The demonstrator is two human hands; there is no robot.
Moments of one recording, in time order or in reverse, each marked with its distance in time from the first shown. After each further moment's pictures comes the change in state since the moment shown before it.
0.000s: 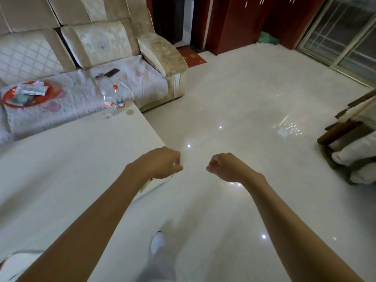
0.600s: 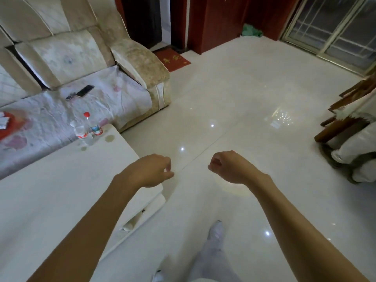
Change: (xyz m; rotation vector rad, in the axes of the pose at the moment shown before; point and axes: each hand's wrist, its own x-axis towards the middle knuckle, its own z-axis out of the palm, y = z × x) left_hand 0.201 -0.036 -0.102 0.070 -0.075 0.035; right_hand 0.179 0.046 -0.110 0.003 0.080 0.054
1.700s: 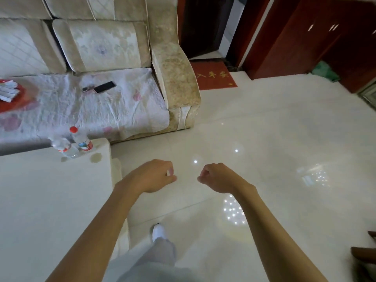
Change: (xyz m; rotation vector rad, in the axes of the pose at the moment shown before) left_hand 0.365 -0.051 -0.177 -0.338 0.090 -0.293; right_hand 0.463 0.065 -0.163 -0.175 -0.322 -0.259
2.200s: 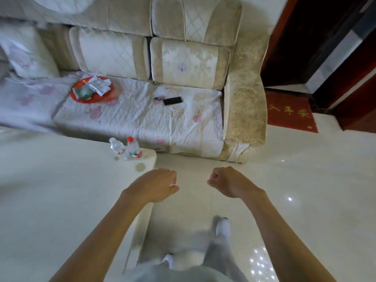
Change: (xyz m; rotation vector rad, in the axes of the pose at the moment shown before) left_hand 0.061 -0.087 -0.095 -0.081 0.132 -0.390; right_hand 0.222 -0.088 -0.086 -0.209 -0.127 -0.355
